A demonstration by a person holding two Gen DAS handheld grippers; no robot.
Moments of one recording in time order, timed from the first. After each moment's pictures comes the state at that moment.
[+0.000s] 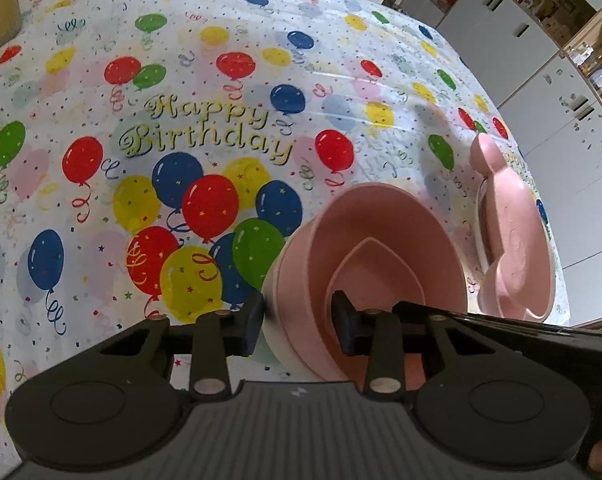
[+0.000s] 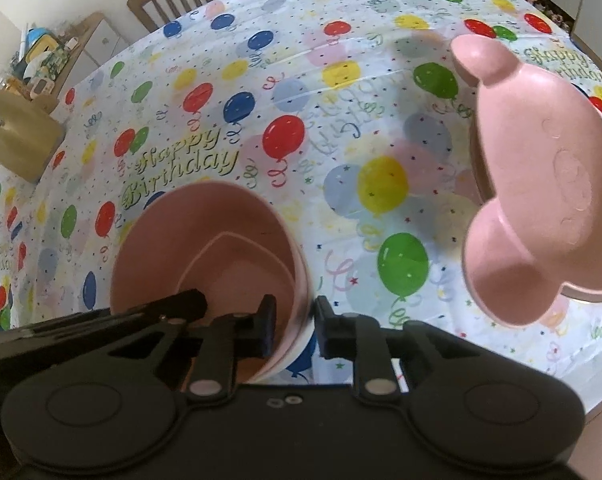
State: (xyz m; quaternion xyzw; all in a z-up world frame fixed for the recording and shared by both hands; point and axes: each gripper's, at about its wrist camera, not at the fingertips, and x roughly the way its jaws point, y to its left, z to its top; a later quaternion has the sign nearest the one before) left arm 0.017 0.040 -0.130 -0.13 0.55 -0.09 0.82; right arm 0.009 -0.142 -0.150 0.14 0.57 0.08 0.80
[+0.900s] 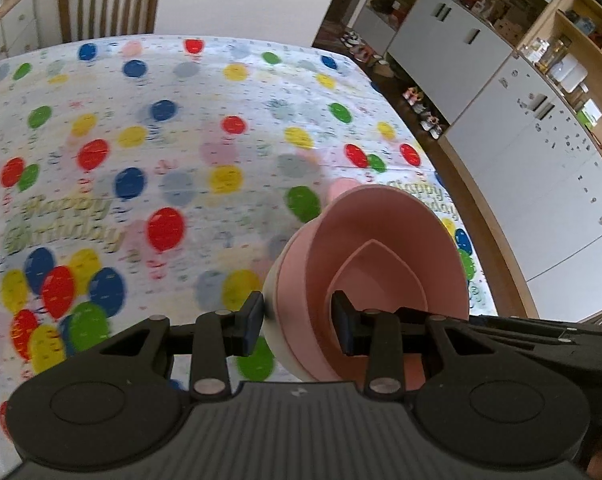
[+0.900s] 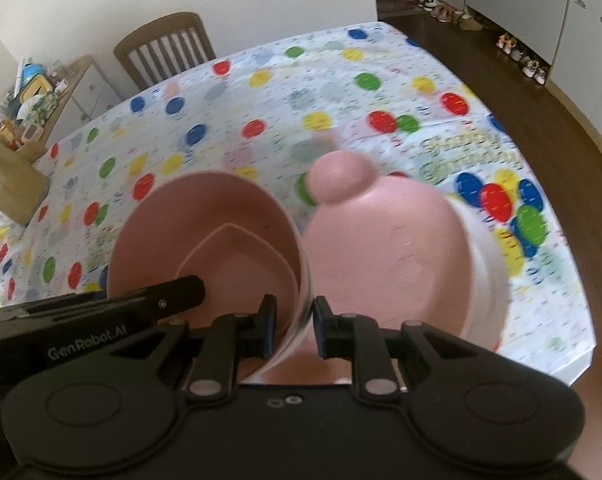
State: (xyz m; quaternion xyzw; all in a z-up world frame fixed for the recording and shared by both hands) left arm 0.050 -0.113 -0.065 -0.10 0.50 -0.13 0.85; right arm 0.024 -0.275 -0.081 0.11 0.52 0.06 0.84
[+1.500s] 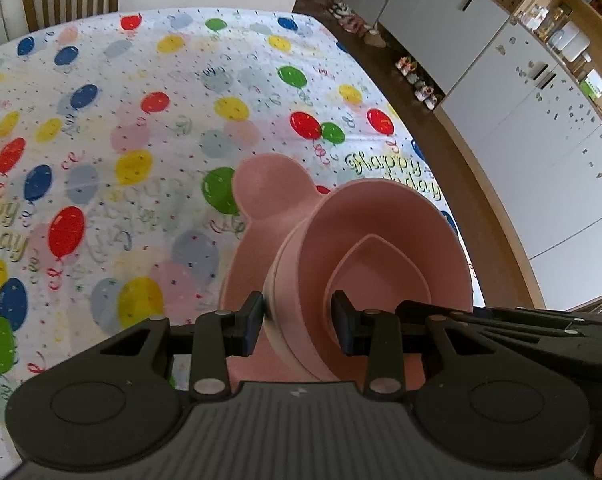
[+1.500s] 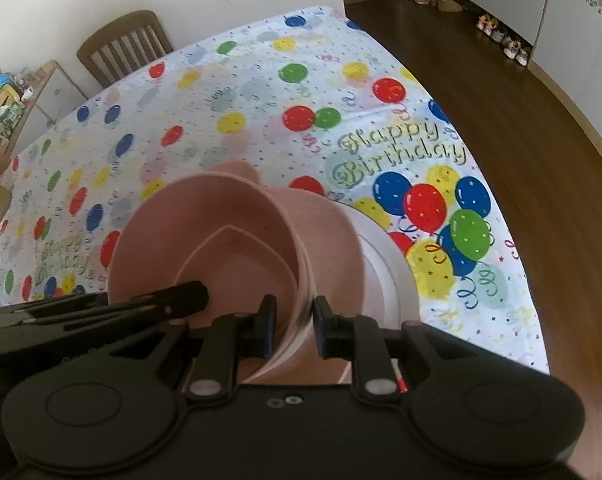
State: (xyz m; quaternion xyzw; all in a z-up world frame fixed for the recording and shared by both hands) left arm 0.088 -0.209 -0.100 -0.08 0.54 -0.13 0.83; right arm 0.056 -0.365 -0.112 0.11 0.55 0.04 0.83
